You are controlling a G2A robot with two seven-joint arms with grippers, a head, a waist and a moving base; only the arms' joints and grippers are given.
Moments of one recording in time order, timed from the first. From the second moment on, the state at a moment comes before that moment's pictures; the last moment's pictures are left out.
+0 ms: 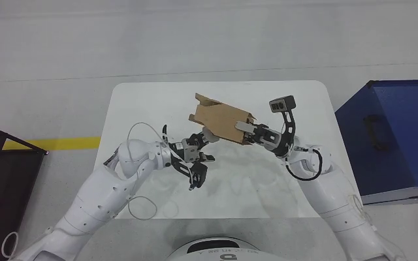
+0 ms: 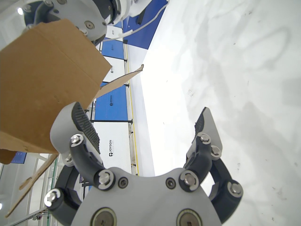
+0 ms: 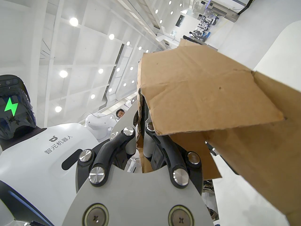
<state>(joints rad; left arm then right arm) 1.20 -1.00 -0.93 -1.72 2.42 -0.36 0.64 -1.37 -1.12 1.23 -1.61 0.64 -0.54 0.98</state>
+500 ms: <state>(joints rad) 1.29 -0.95 -1.08 -1.65 2.35 -0.33 0.89 -1.37 -1.13 1.24 -1.62 0.66 -0.56 0.97</state>
